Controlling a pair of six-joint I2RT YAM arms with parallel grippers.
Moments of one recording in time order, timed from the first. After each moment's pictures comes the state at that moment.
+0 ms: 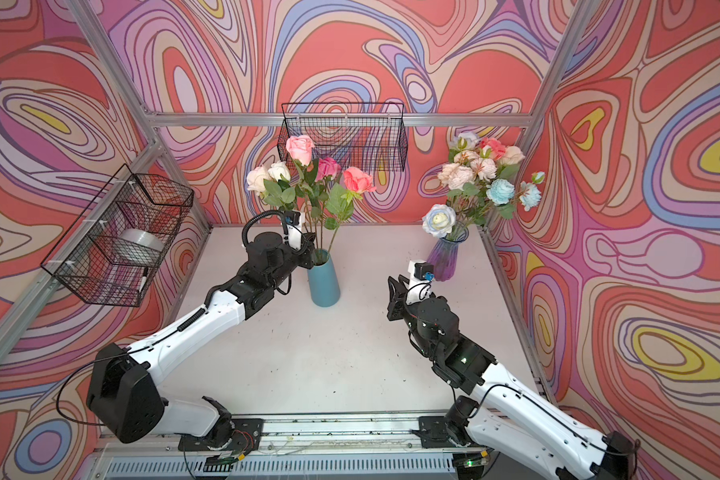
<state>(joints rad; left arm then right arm) -0.54 1.43 1.12 0.11 -0.13 -0.10 0.76 0.79 0.70 -0.04 0.43 0.32</state>
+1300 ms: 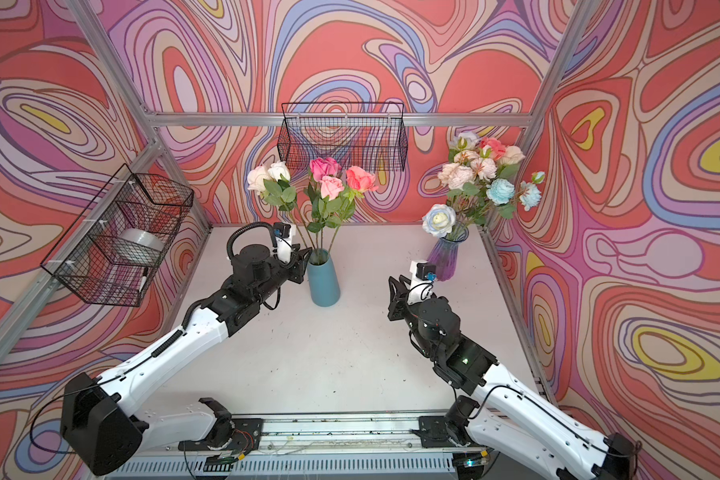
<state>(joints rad) -0.55 1.23 1.00 -0.01 -0.11 -0.11 0.76 0.78 0.70 -0.05 0.43 0.34</state>
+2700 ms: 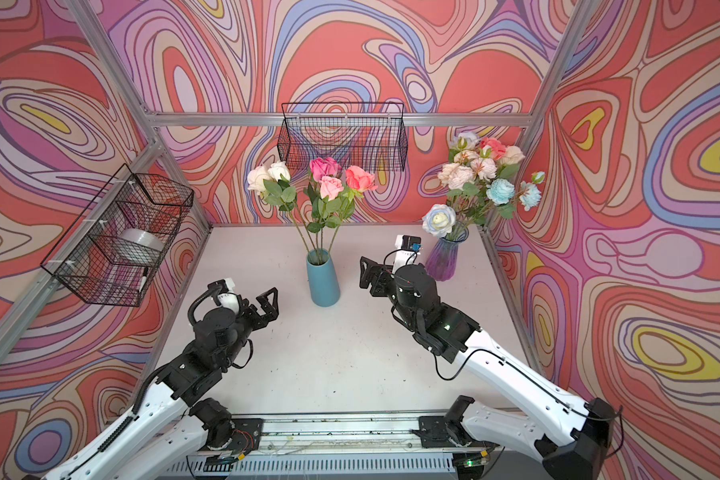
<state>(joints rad) -0.55 0.72 0.55 -0.19 -0.38 -0.69 0.76 1.04 1.01 -0.21 0.40 0.55</state>
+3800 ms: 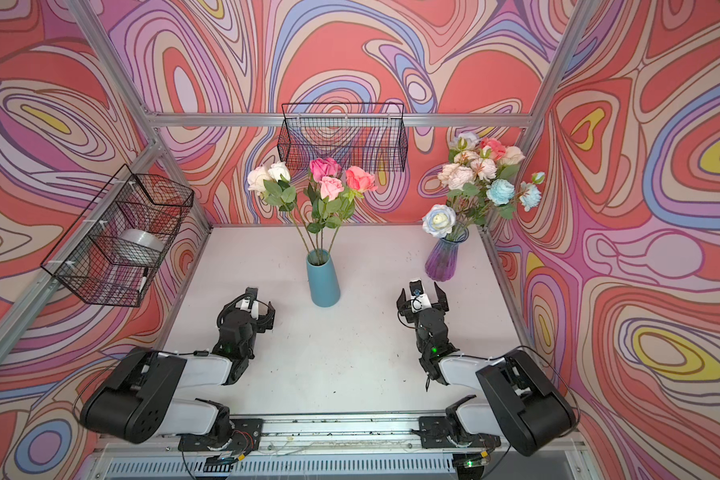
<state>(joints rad) -0.21 1.47 0.19 0.95 -0.37 0.14 0.40 1.37 0.24 1.01 0.42 -0.25</state>
